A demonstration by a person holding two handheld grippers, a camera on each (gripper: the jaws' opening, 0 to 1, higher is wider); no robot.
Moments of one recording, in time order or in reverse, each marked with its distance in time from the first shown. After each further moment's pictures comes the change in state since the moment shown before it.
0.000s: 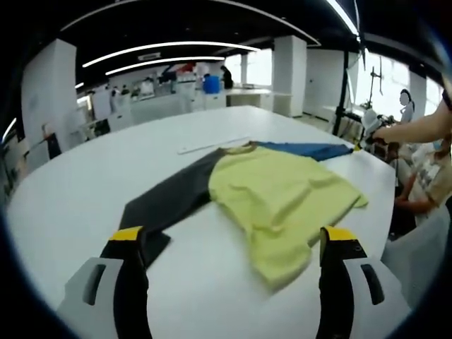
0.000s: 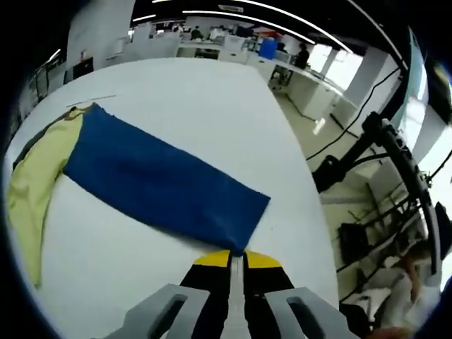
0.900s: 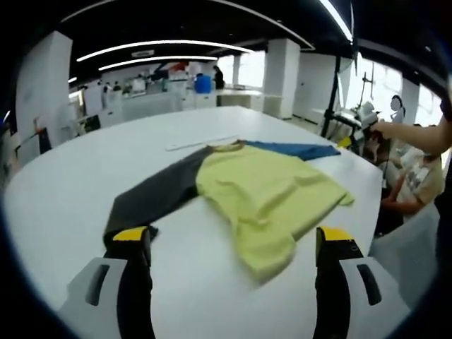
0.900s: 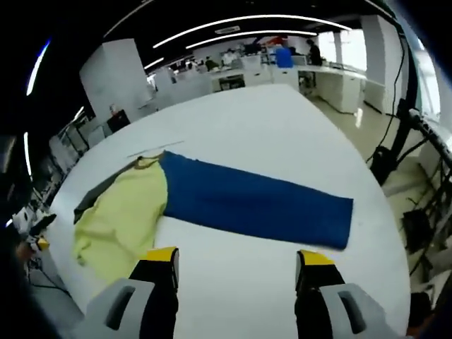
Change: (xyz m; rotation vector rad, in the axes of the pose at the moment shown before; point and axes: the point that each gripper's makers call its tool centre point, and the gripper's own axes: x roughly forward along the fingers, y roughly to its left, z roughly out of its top) left arm -0.010 -0.015 -0.014 -0.006 0.002 -0.082; right arm -0.077 0.127 0.020 0.065 -0.123 0.391
